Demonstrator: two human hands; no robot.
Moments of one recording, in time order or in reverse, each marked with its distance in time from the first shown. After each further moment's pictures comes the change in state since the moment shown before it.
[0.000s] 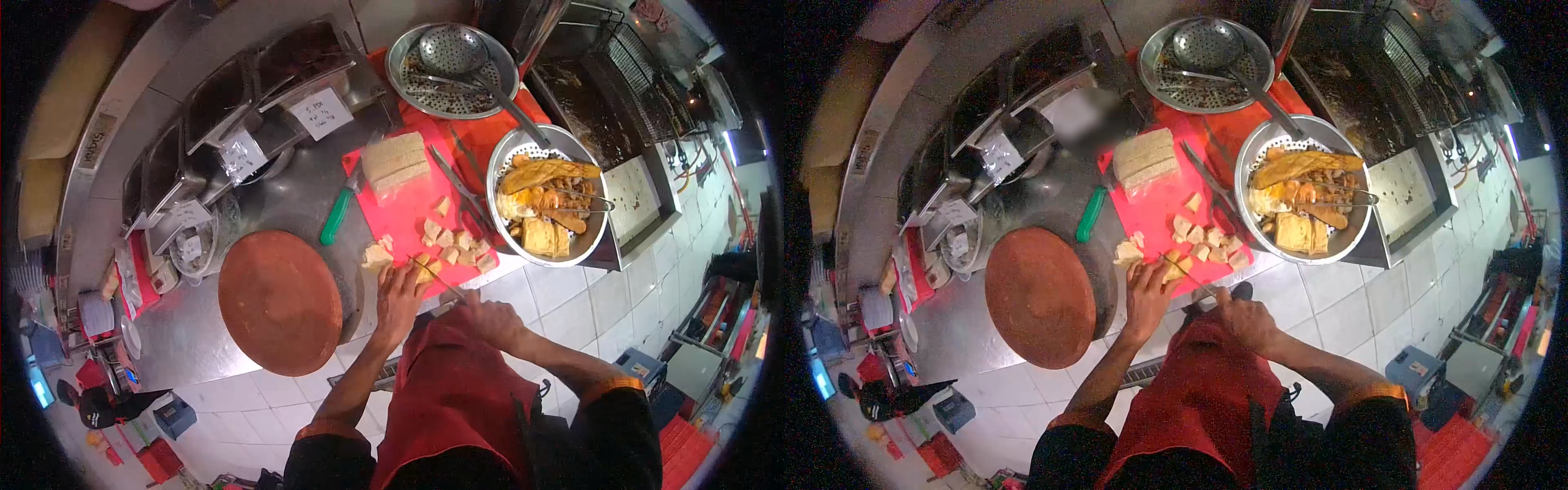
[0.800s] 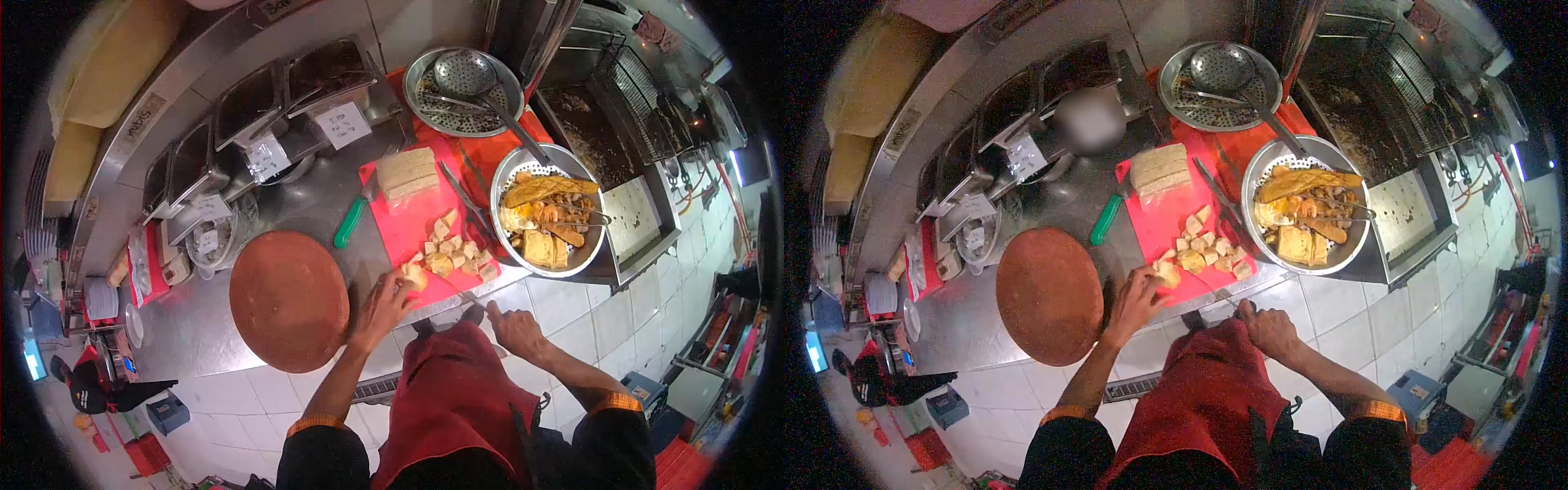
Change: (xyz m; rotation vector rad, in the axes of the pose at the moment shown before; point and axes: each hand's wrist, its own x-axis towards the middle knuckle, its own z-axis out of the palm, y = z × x) left_hand -0.009 -0.024 -0.036 -0.140 -0.134 0.049; right_hand -0.026 0.035 0.002 -0.173 0.156 -0.110
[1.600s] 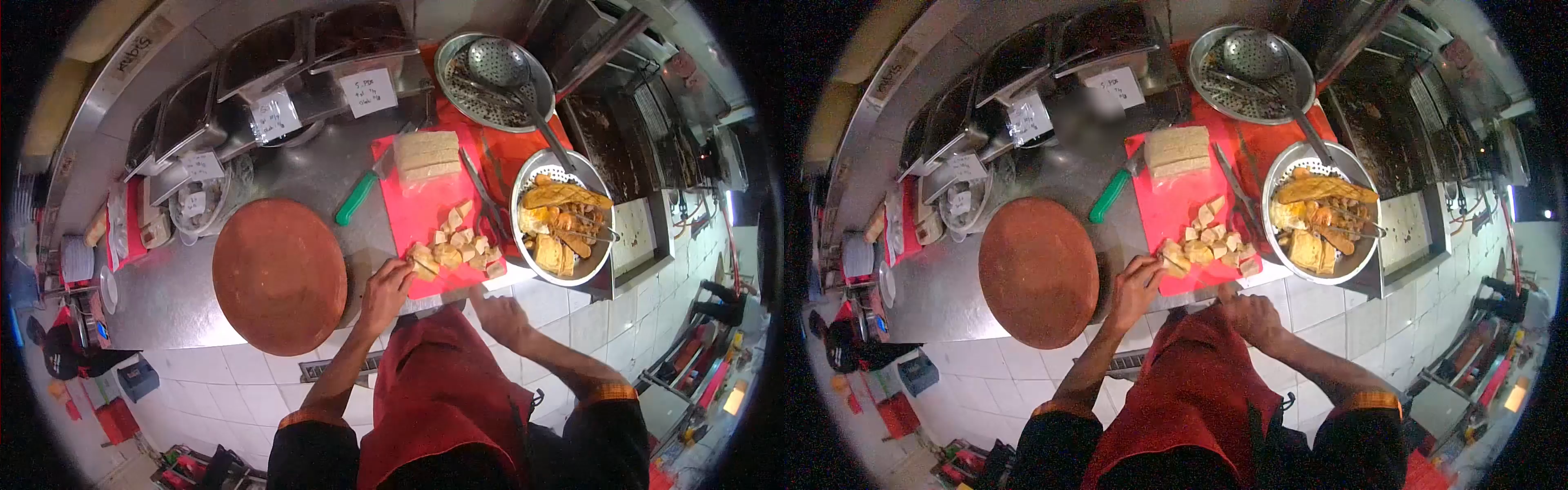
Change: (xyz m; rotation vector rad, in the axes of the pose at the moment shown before) left_hand 0.003 0.007 0.003 -0.271 0.213 -0.282; right_hand 0.042 -0.023 -0.011 -0.321 0.151 -0.200
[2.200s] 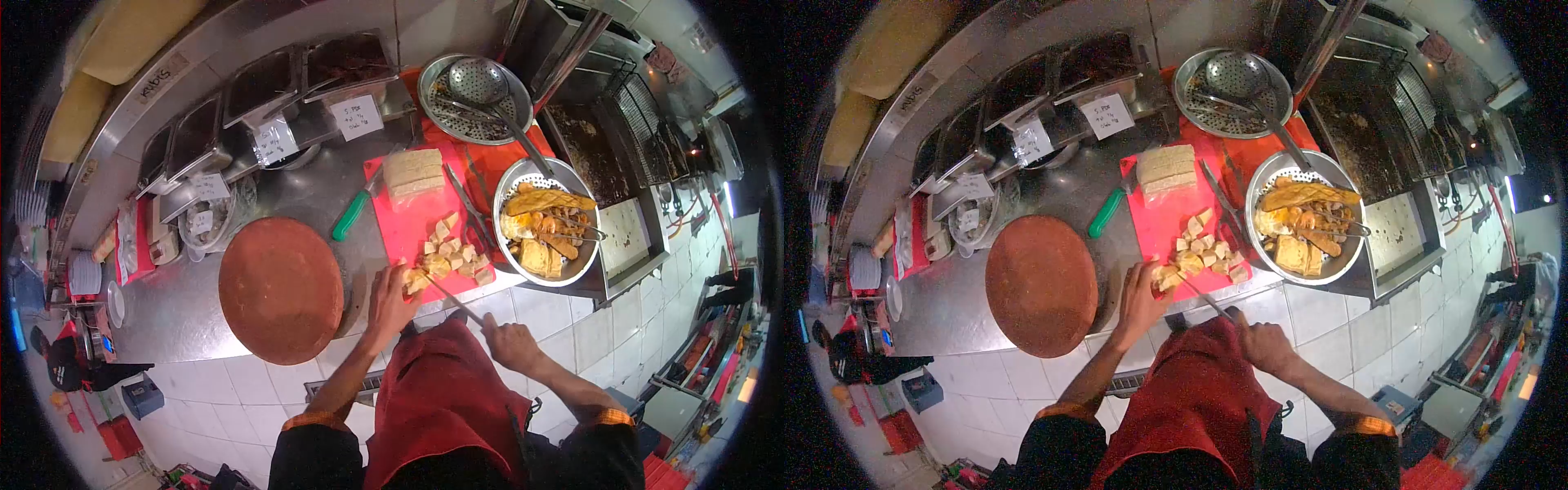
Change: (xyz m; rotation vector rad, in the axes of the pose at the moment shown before) left_hand -0.002 0.013 0.016 0.198 -0.032 0.043; right_hand -0.058 0.006 -0.010 0.410 -0.161 0.154
